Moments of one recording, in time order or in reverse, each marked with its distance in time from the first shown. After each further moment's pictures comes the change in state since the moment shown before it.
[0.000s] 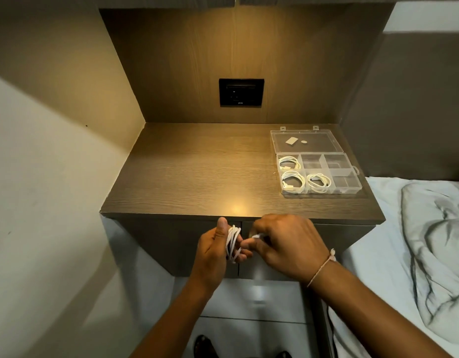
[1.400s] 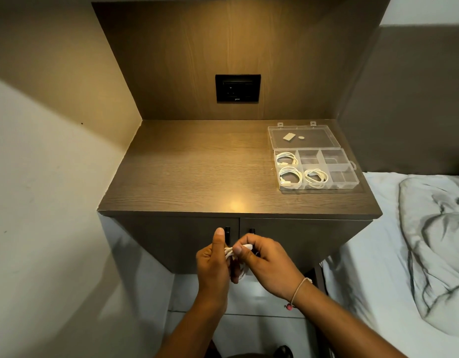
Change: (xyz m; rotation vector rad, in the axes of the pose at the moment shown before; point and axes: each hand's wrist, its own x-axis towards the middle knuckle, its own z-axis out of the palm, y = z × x) left_hand -0.023 -0.024 0.020 -0.050 0.359 -0.140; right_hand -0.025 -0.013 0.064 0.954 -0.095 0.372
